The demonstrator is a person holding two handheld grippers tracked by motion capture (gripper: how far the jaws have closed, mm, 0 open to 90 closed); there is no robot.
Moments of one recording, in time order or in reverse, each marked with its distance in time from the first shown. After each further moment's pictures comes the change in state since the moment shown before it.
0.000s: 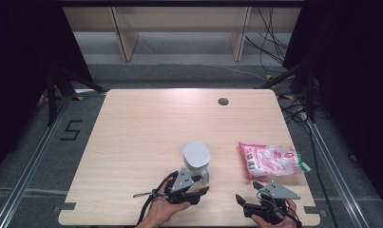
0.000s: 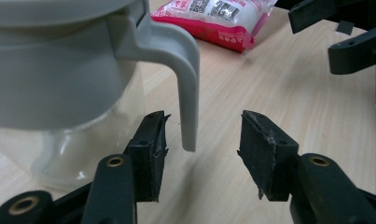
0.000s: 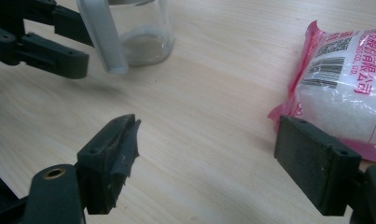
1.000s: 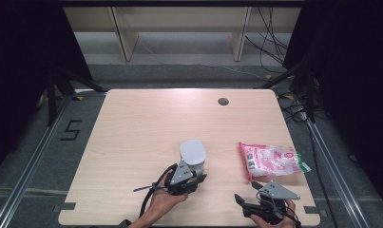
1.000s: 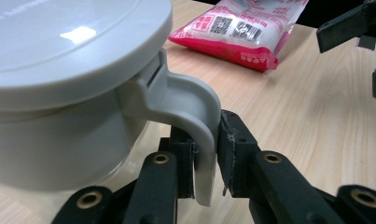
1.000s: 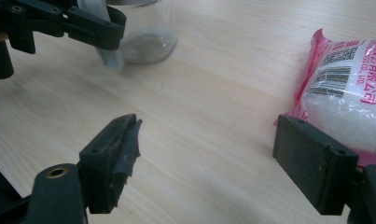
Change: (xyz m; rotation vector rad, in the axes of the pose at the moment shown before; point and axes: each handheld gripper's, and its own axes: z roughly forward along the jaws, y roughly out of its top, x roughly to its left) left arm 0.019 0.006 0.001 -0.051 0.039 0.041; right arm 0.005 0.001 0.000 -0.010 0.014 0.011
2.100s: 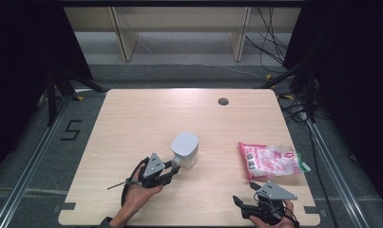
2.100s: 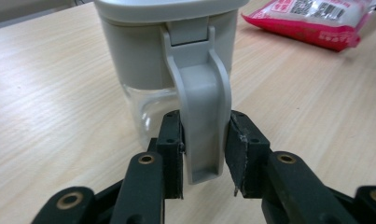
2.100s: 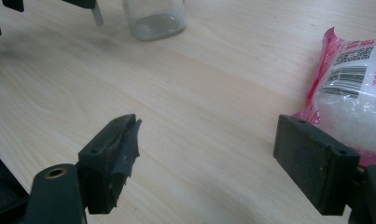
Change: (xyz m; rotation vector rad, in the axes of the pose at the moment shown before) left arm 0.054 -0.018 -0.045 0.024 0.143 -0.042; right arm 0.003 -0.001 0.003 0.017 0.011 -0.027
